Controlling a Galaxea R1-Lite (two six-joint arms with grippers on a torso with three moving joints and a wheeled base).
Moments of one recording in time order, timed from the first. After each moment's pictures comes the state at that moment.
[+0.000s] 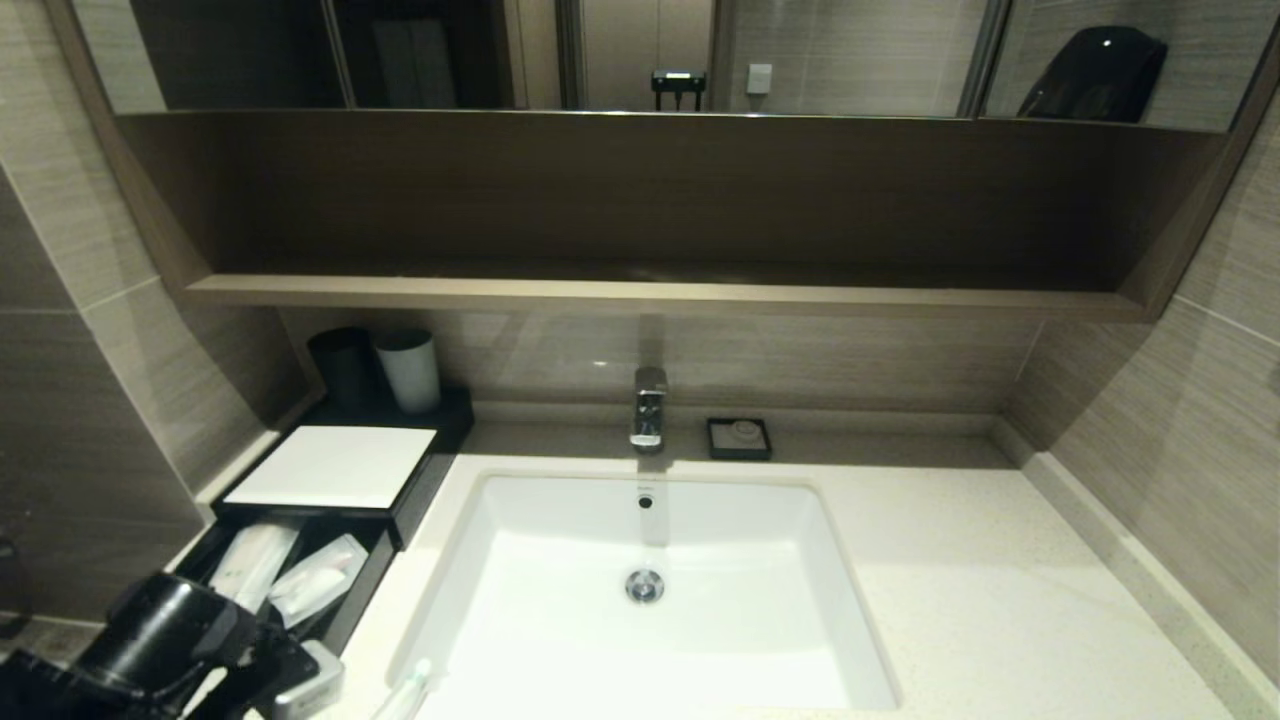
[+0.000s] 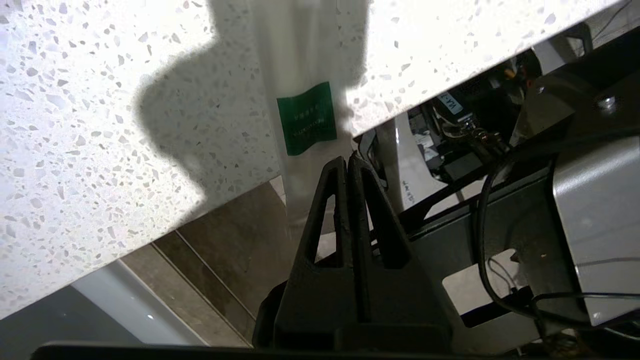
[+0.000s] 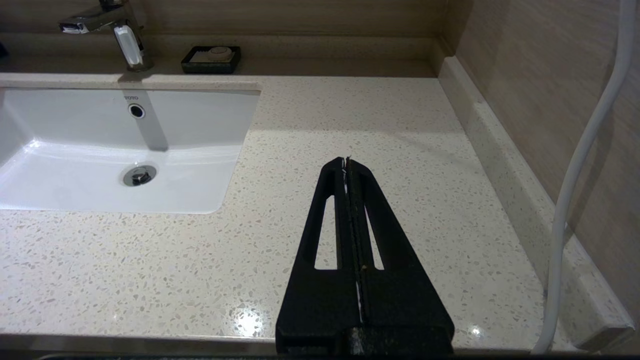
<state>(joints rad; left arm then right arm) -0.22 1.46 -0.36 0.22 -0.15 0.33 0.00 0.00 0.00 0.00 0.00 0.00</state>
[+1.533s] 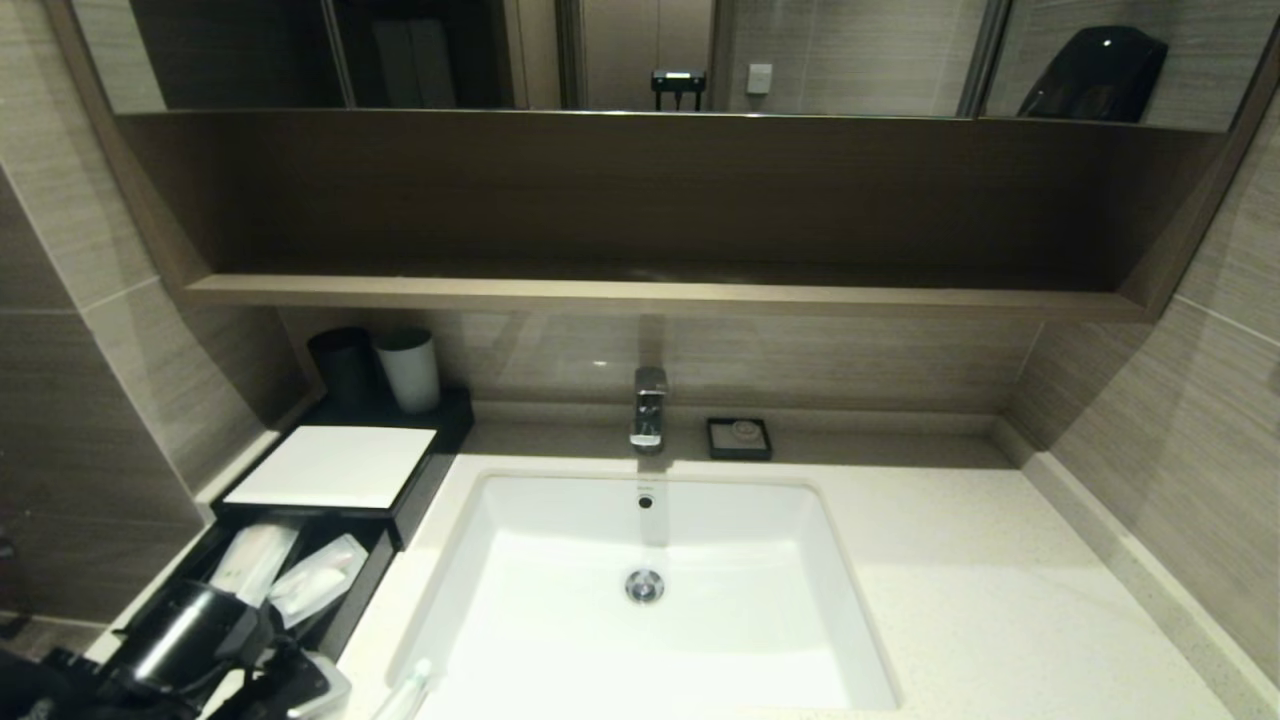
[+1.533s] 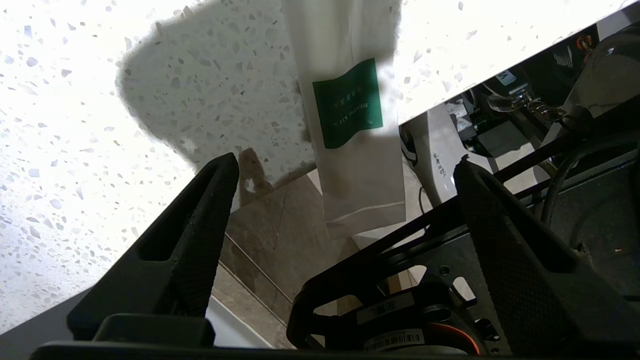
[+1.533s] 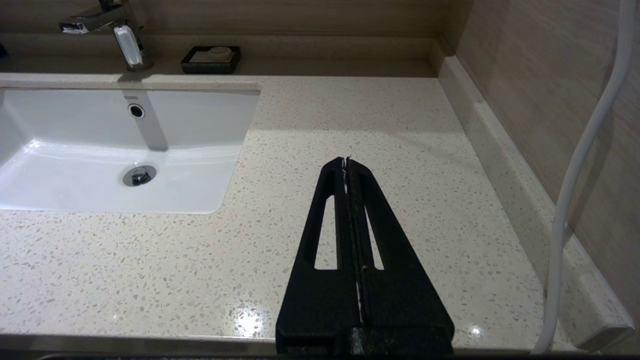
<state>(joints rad) -0.19 1.56 -0.34 0.17 -0.09 0.44 0.00 0.00 0.00 0.00 0.00 0.00</state>
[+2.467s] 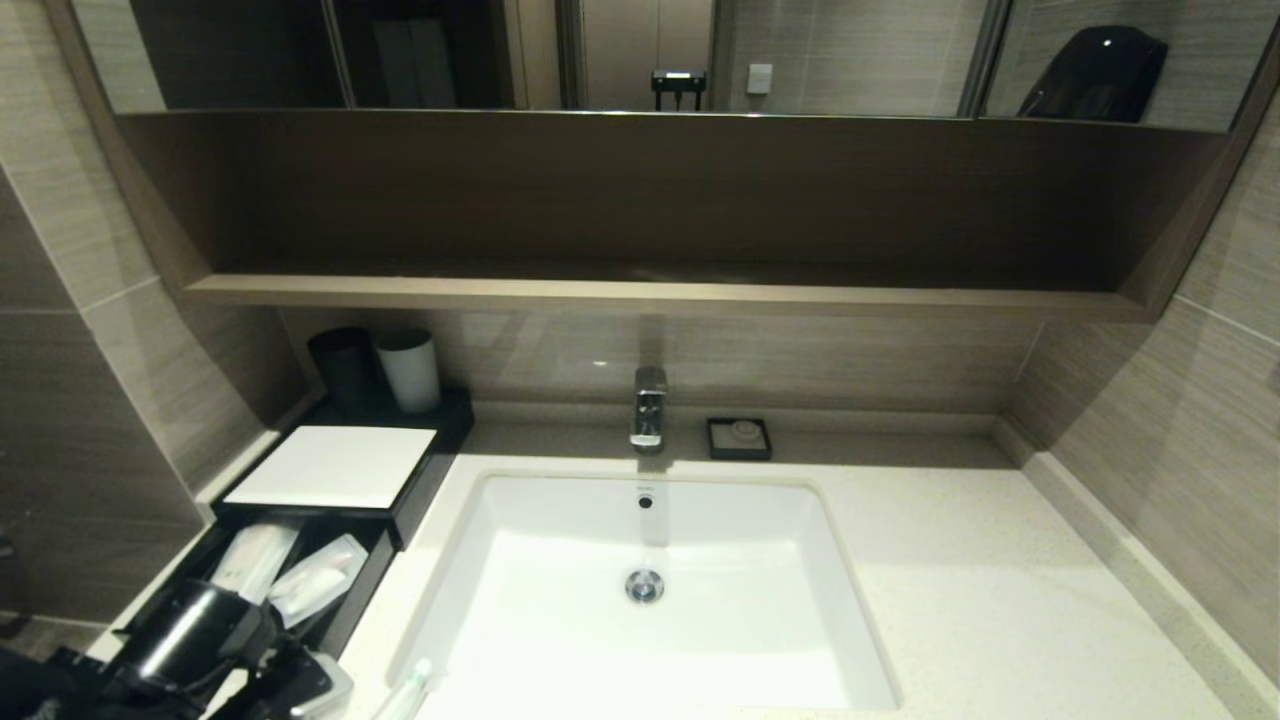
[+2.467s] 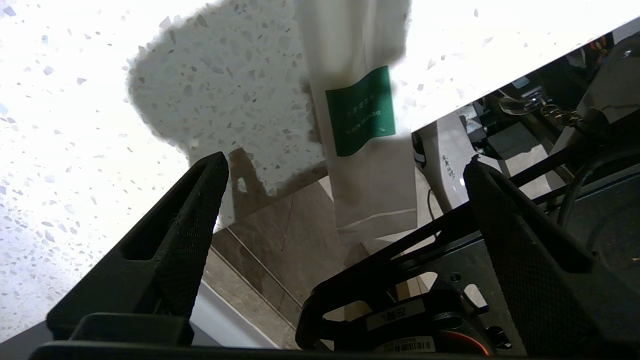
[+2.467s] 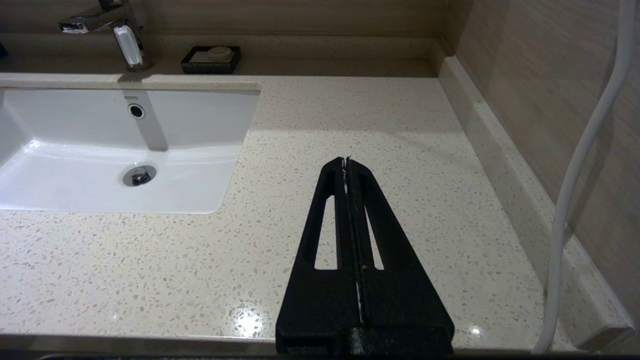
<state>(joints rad) -0.19 1.57 -0.33 0.14 -0.07 0.45 0.00 0.00 0.00 0.00 0.00 0.00</state>
